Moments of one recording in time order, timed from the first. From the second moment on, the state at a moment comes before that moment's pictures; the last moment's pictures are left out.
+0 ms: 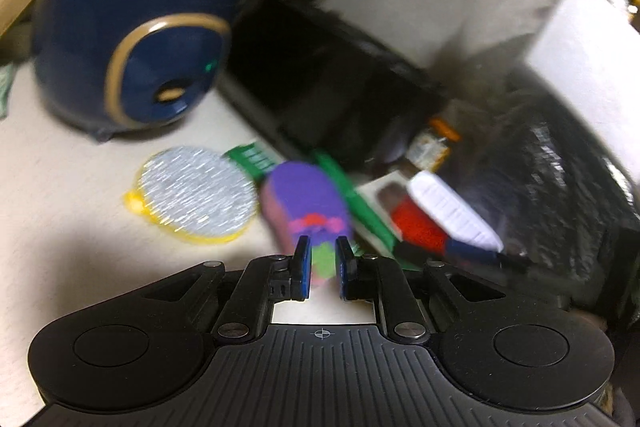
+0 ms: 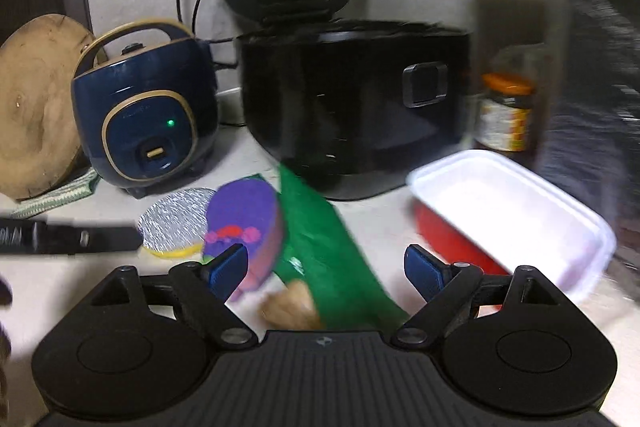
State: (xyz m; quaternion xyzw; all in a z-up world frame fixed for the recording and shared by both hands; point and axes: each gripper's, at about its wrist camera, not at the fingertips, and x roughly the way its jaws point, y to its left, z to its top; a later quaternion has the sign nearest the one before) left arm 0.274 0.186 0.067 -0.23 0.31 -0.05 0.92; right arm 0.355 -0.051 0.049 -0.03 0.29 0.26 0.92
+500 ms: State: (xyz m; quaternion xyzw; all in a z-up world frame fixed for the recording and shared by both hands) left arm 0.222 0.210 0.043 -0.25 0.36 -0.08 0.89; right arm 0.426 -0.099 0.033 -0.03 0.38 0.17 0.91
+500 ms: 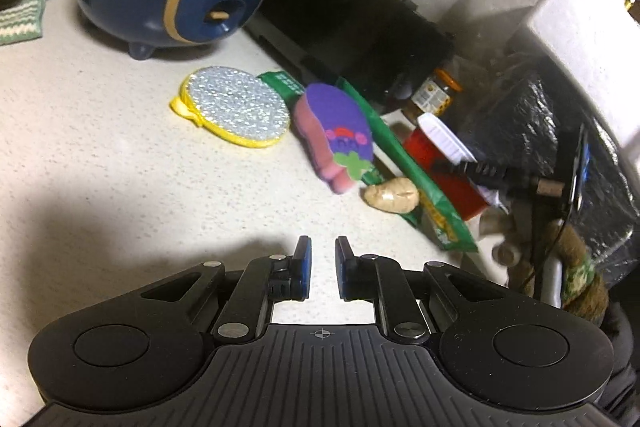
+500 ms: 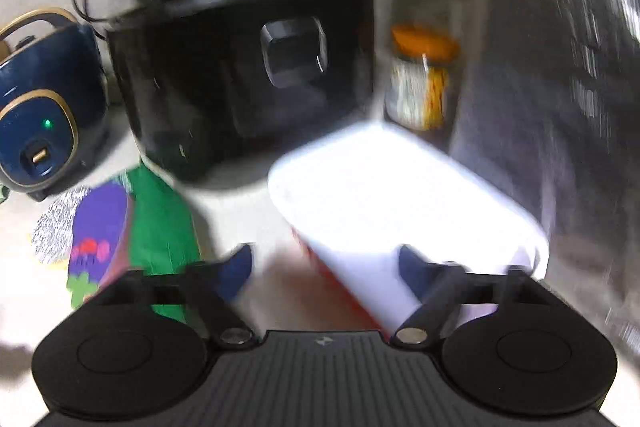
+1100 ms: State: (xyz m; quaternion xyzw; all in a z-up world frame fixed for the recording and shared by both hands) left arm 0.193 0.150 0.068 -0.25 0.34 -0.14 0.89; right arm 0.308 -0.111 0.058 0.03 0.37 0.34 0.86
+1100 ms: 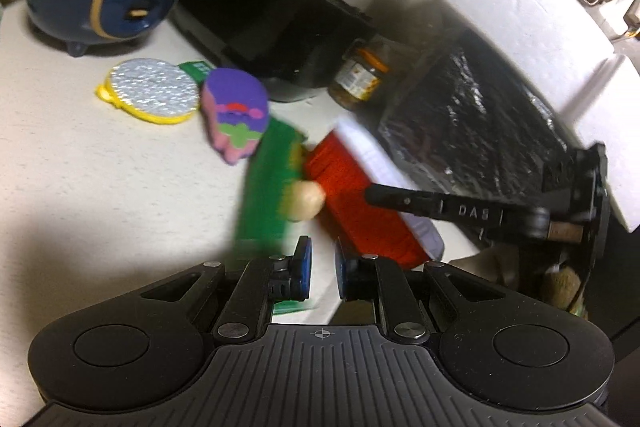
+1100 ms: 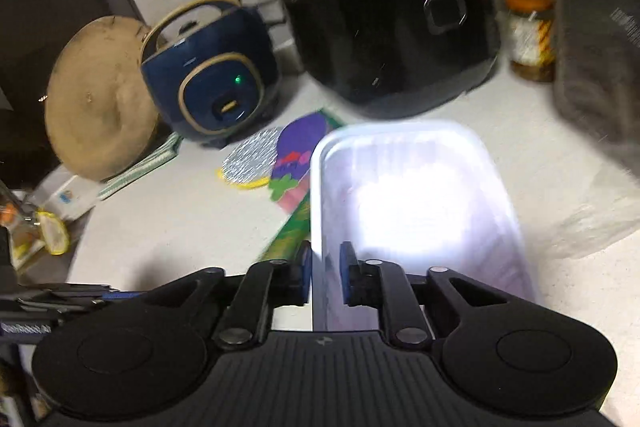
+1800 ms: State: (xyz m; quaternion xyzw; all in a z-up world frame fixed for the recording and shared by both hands) left arm 0.205 0.114 0.065 -0.26 0.32 -0.14 0.90; right arm 0.290 -0.178 0.017 0.13 0.34 0.29 0.88
